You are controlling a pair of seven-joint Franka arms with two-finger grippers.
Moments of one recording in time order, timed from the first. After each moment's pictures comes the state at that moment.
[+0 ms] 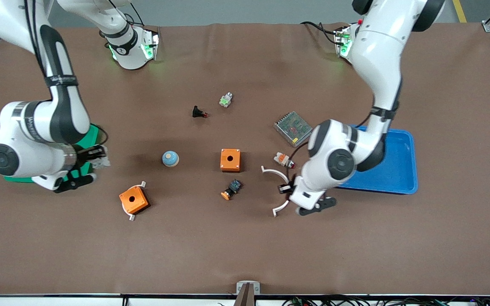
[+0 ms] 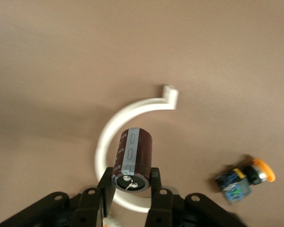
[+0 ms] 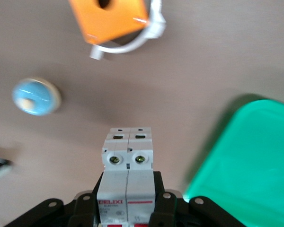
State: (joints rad) left arm -0.54 0.81 0.04 -1.31 -0.28 2.19 -0.69; right arm 0.26 0.39 -0.21 -1.70 0.12 1.72 -0.23
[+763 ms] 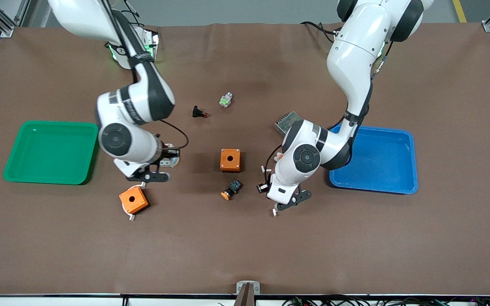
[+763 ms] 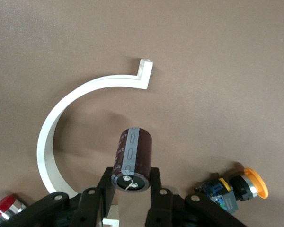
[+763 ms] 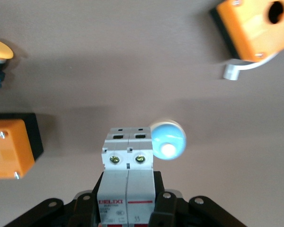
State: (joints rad) left arm -0.60 0.89 0.04 -1.28 -0.28 2.26 -0.83; right arm 0.60 0.48 -0.21 -1.67 0.19 1.93 0.38
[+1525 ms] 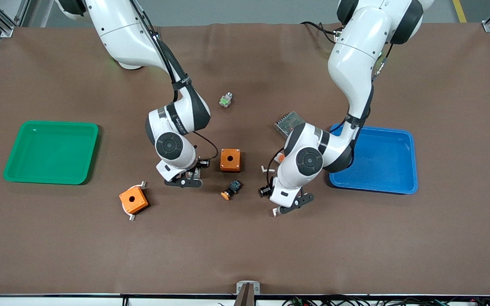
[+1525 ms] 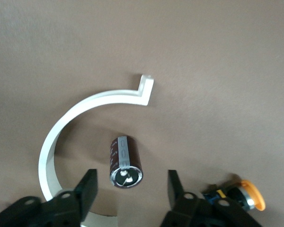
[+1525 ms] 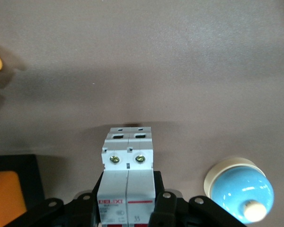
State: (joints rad) left arm -0.59 0.89 0.05 -1.25 -0.28 2.26 -0.83; right arm 0.69 0.67 -0.21 -1.67 0.23 2.18 0.45
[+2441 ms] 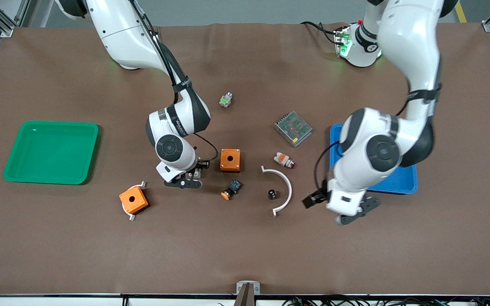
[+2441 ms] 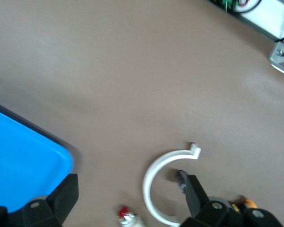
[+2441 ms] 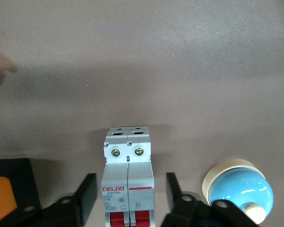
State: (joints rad) left arm -0.39 0.60 0.06 -1.29 -0.11 1.99 -0.72; right arm 0.69 0.67 -0.22 -1.66 0.23 2.16 0.45
